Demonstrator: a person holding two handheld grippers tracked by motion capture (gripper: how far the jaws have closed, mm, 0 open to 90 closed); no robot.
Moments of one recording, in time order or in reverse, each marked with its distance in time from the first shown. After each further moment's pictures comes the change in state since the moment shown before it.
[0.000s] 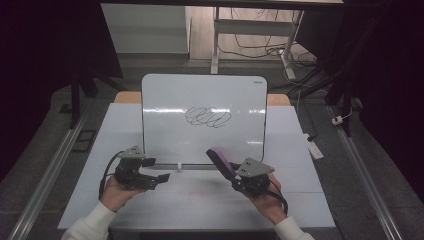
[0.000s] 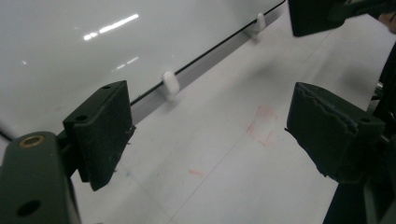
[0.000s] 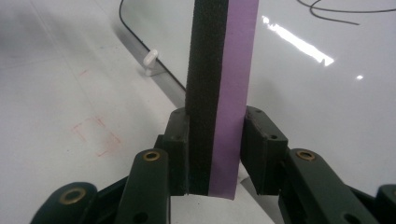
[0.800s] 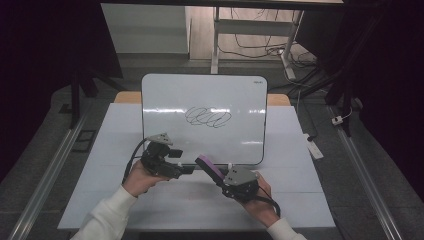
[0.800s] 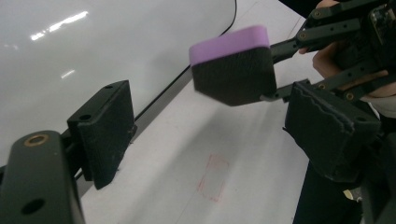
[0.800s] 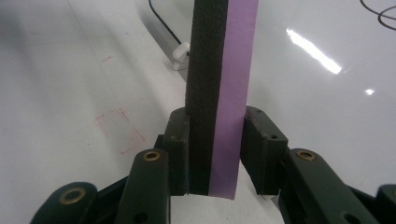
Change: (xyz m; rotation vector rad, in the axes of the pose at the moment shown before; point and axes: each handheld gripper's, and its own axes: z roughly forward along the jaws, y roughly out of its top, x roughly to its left) left arm -0.024 0.062 0.036 0.054 -0.156 0.063; right arm 0.024 0.002 0.017 0.018 0.038 -0.110
